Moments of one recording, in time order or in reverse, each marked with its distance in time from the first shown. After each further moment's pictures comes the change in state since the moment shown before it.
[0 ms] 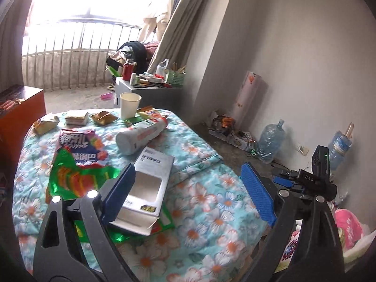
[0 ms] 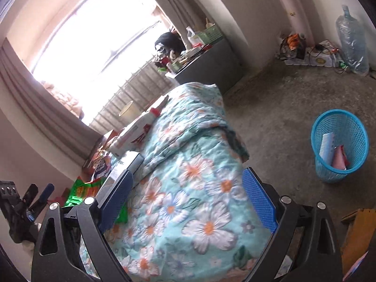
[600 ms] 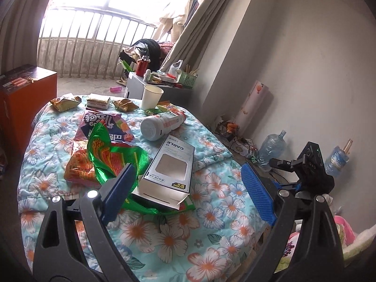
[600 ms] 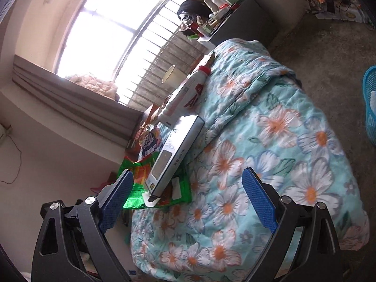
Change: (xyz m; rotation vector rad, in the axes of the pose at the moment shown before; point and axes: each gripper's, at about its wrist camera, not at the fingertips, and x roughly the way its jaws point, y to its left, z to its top) left arm -0.034 0.051 -0.030 -0.100 -0.030 -0.012; right arm 0.061 0.053 -0.016 0.149 0.219 0.299
